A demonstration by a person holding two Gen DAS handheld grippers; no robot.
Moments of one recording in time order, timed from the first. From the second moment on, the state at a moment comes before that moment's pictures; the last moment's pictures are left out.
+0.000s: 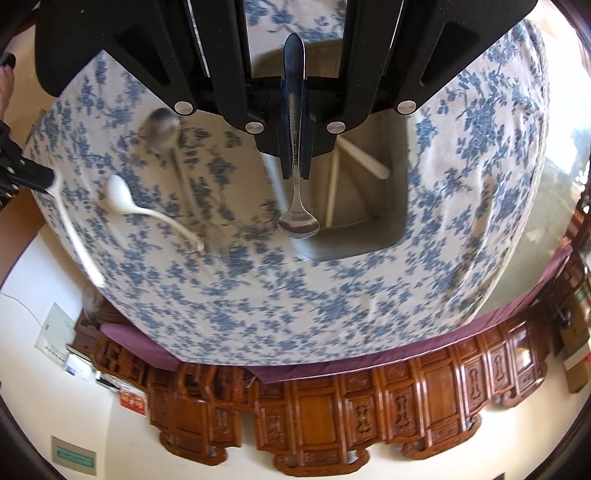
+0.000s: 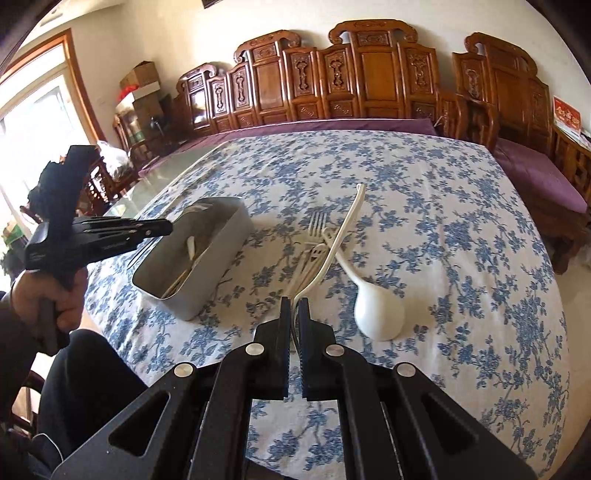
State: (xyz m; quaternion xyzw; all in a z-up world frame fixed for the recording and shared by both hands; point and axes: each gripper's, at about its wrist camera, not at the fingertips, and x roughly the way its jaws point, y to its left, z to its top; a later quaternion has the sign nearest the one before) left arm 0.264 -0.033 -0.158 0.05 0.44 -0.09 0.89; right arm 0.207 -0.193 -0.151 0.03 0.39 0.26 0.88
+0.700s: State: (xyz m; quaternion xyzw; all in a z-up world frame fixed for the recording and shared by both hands) left arm 0.310 0.000 -0.224 0.05 0.50 -0.06 0.86; right arm 0.210 -0.143 -0.165 0.00 0.42 0.29 0.86
